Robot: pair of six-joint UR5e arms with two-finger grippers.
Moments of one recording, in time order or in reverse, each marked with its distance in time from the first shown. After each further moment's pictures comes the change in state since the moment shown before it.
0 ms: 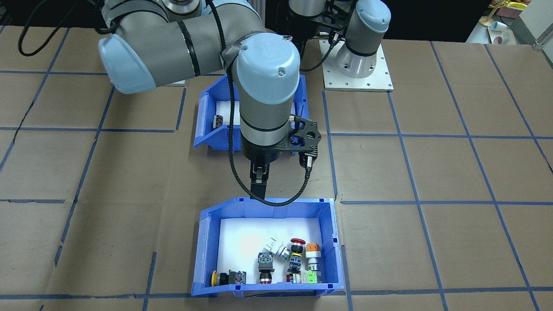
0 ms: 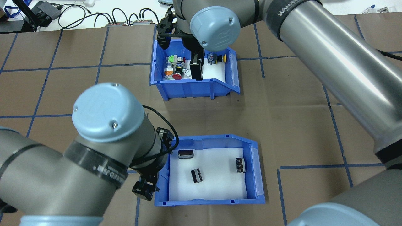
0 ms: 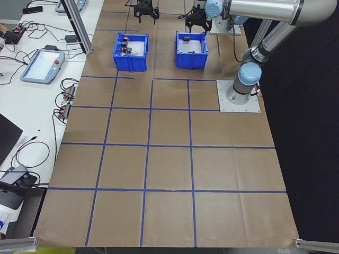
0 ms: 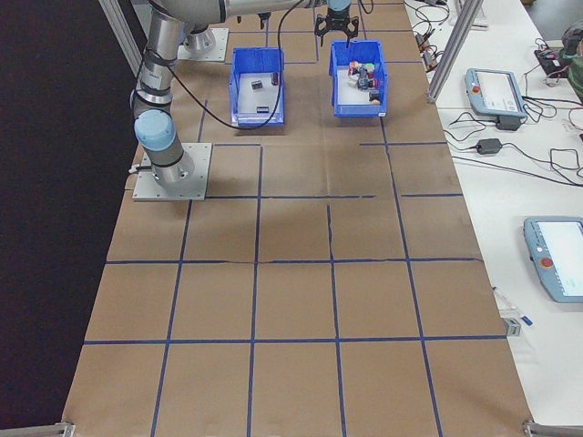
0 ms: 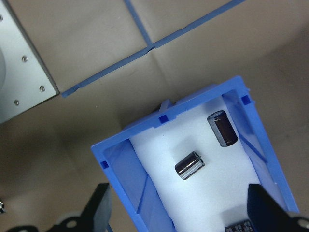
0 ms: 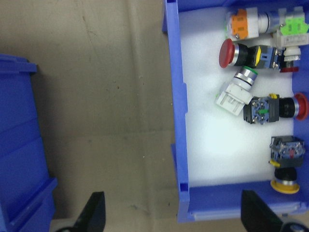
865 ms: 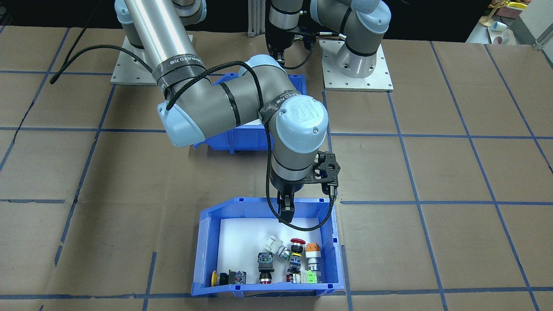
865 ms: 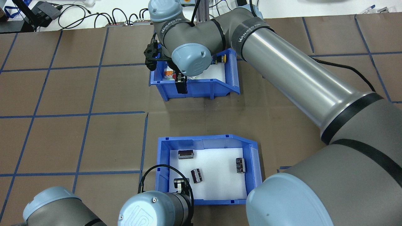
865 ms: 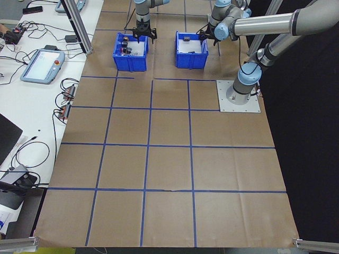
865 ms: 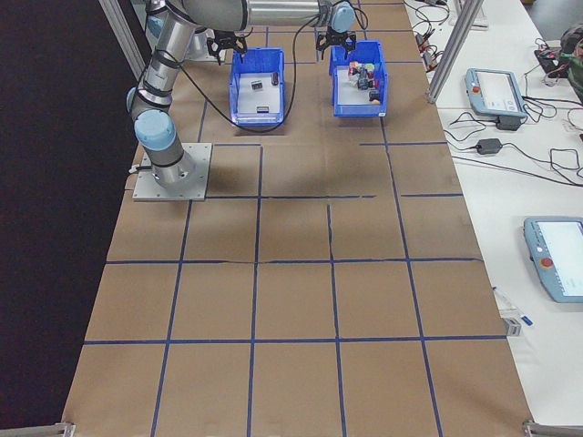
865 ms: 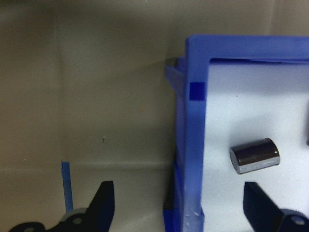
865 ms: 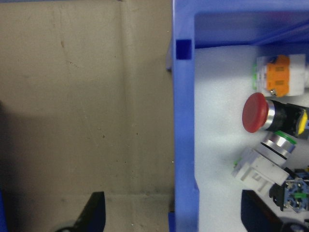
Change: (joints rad) left arm -0.215 -0.002 -0.328 0.482 -0.027 -0.467; right arm 0.051 0.152 0.006 -0.133 0.009 0.007
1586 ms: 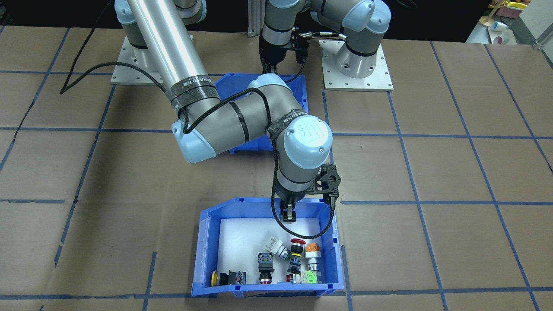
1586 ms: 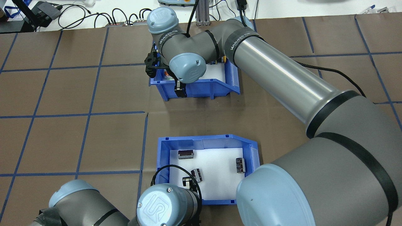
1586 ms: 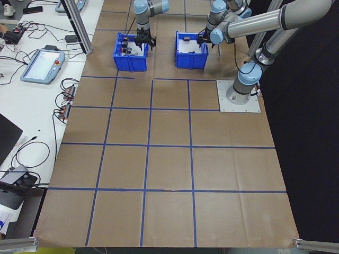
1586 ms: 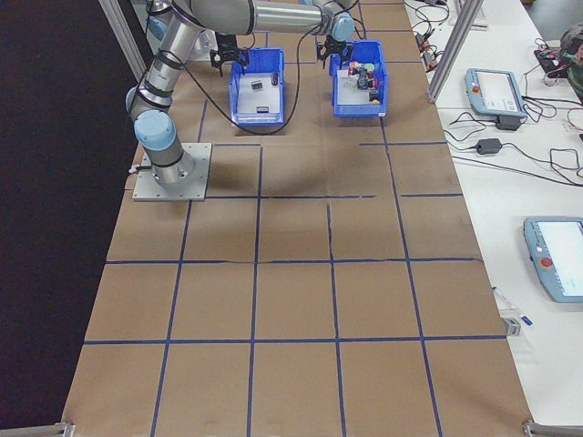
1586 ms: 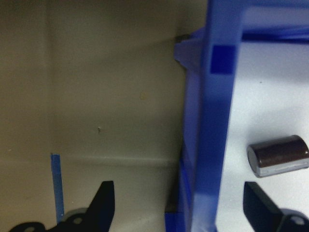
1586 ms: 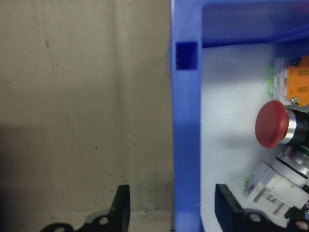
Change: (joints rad) left arm -0.005 -0.146 -0.009 0.121 -0.021 -0.030; right arm 0.008 0.041 -0.001 -0.031 -0.013 0.018
